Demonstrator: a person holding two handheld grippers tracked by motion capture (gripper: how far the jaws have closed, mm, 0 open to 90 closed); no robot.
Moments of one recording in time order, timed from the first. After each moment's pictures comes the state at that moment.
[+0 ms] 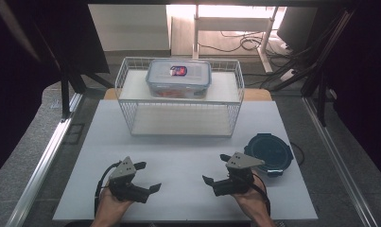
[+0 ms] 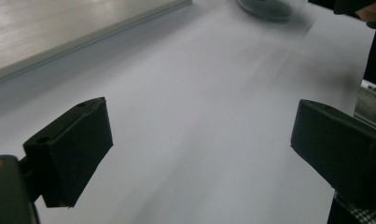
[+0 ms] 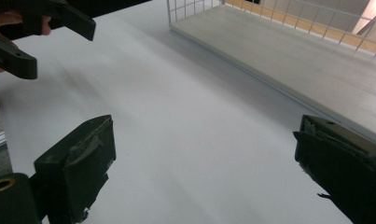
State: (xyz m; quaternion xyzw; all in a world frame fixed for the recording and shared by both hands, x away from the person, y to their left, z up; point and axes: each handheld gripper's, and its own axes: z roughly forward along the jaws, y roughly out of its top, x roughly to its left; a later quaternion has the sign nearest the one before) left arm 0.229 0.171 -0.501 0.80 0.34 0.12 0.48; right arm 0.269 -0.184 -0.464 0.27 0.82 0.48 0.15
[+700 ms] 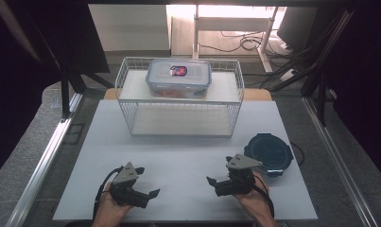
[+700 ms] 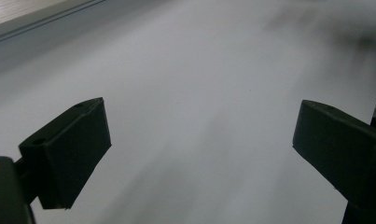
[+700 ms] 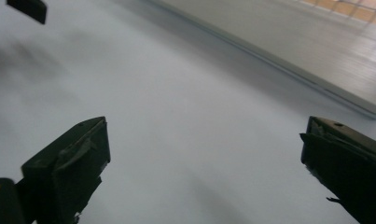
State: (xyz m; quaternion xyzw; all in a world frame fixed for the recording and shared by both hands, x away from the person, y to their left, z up) left arm 0.227 0.172 -0.519 0.82 0.35 0.11 0.45; right arm 0.274 -0.191 -0.482 0.31 0.83 0.43 0.17
